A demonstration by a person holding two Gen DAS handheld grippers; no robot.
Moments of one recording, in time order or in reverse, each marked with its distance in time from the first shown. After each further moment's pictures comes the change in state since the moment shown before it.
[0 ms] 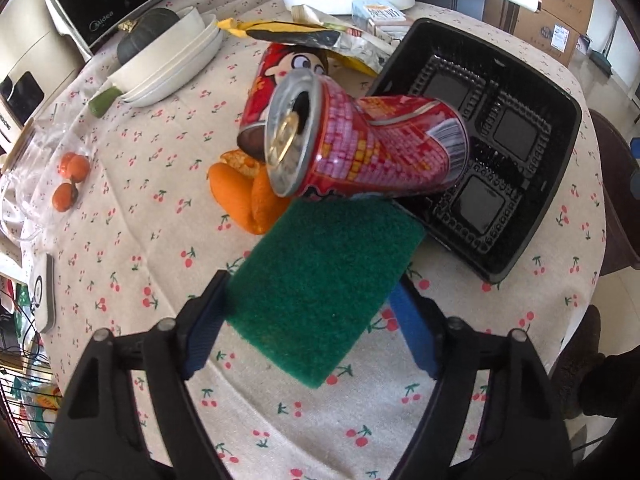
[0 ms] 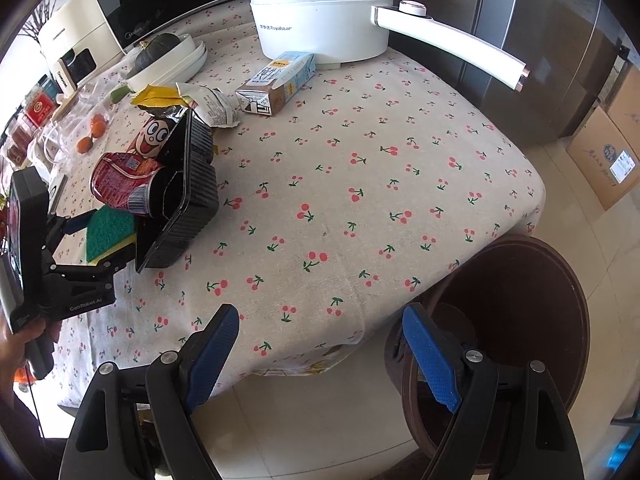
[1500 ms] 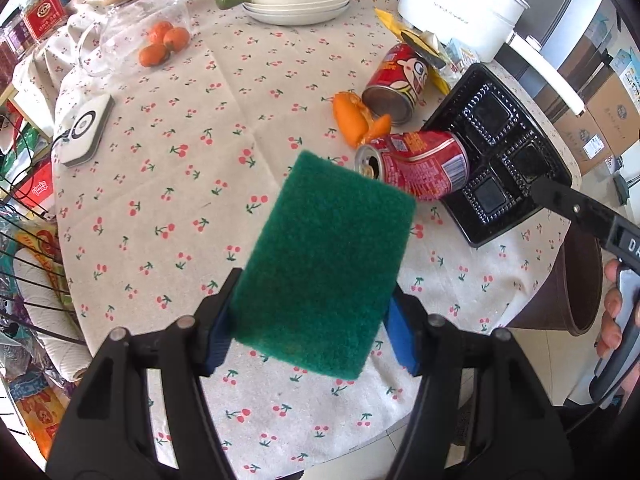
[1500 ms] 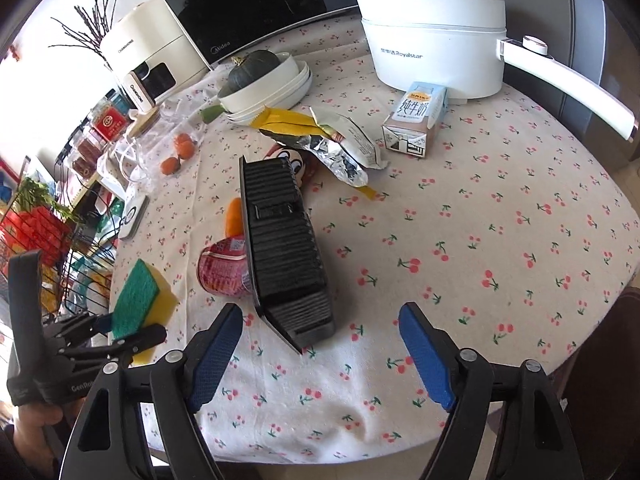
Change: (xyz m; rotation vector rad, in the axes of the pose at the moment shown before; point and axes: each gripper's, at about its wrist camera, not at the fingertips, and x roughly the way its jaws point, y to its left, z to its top) left arm -0.069 0.064 -0.070 -0.424 0.095 -0.077; right arm 0.017 0.093 0.035 -0.035 -0.103 0.303
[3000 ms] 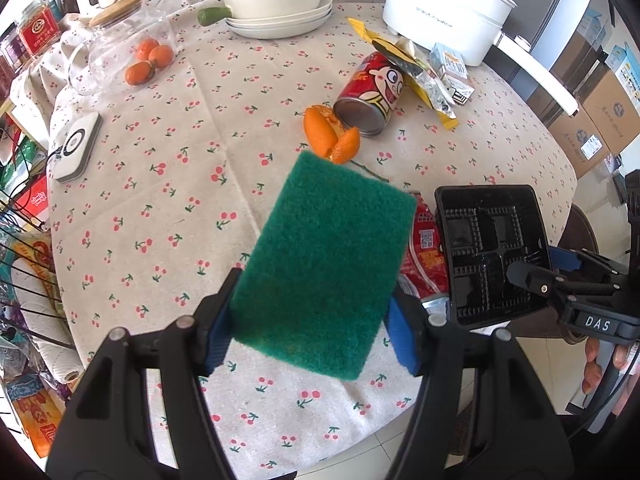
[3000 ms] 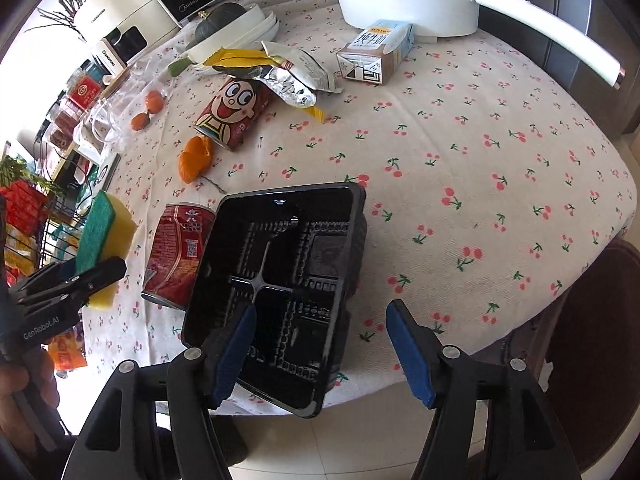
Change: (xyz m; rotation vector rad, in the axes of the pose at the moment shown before) left arm 0.000 -0.027 0.007 0.016 -0.034 0.005; right arm 0.007 -0.029 -0.037 0.006 0.166 -0.072
